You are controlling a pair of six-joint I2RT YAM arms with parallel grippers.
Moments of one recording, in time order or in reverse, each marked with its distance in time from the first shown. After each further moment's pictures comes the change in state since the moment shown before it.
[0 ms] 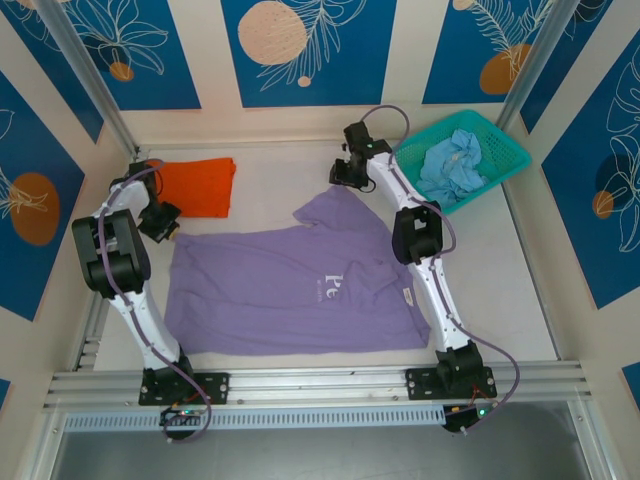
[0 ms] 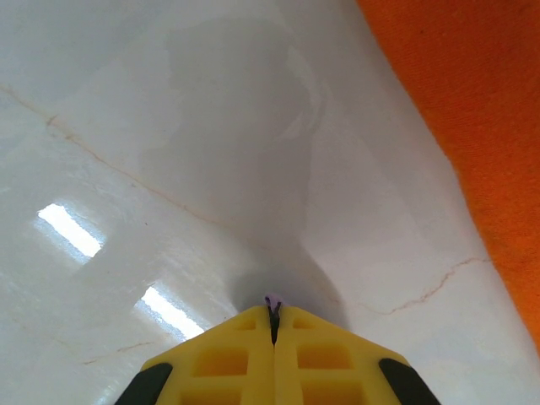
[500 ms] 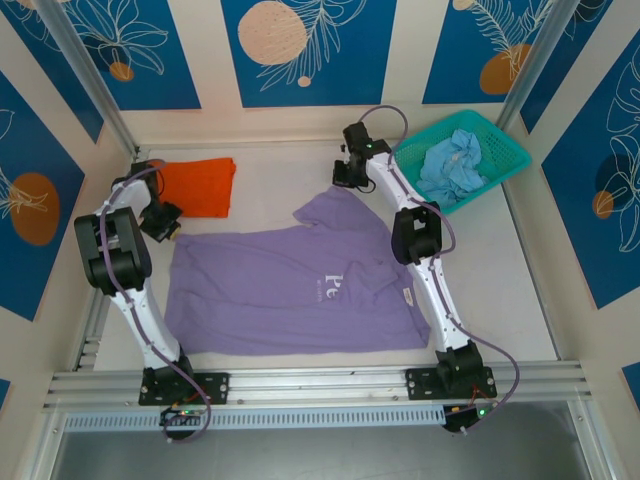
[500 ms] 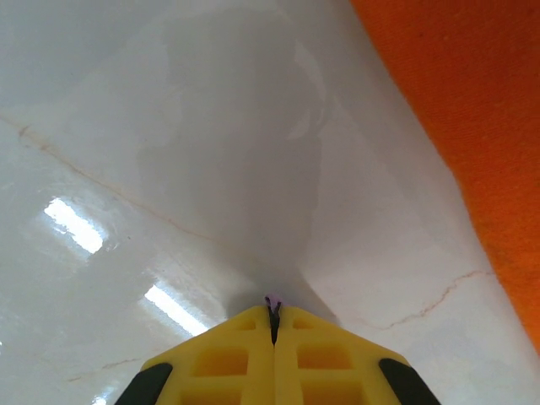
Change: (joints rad) left arm -0.005 0.029 0.027 -0.005 0.001 0.000; right arm 0.000 0.005 0.019 -0.023 0.004 -0.034
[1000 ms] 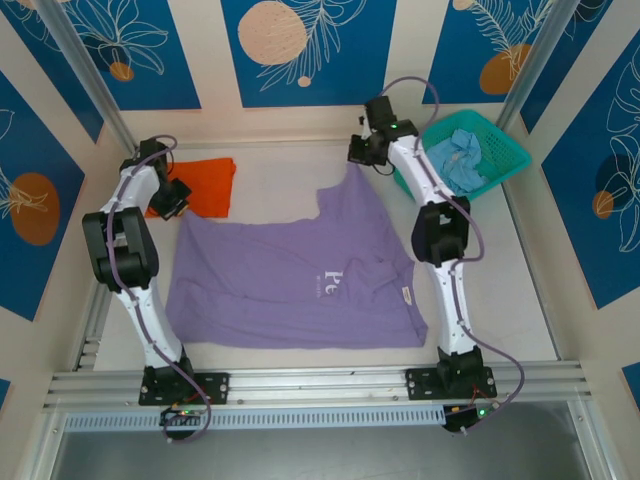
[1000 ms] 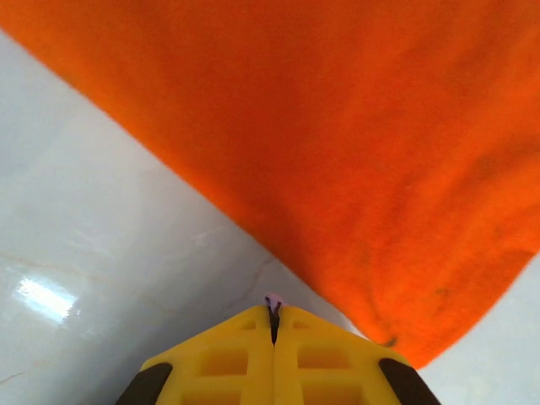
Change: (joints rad) left arm -0.081 0.014 0.171 -0.006 0.006 0.061; right arm -0.069 -0.370 -0.280 0.077 0.007 -0.012
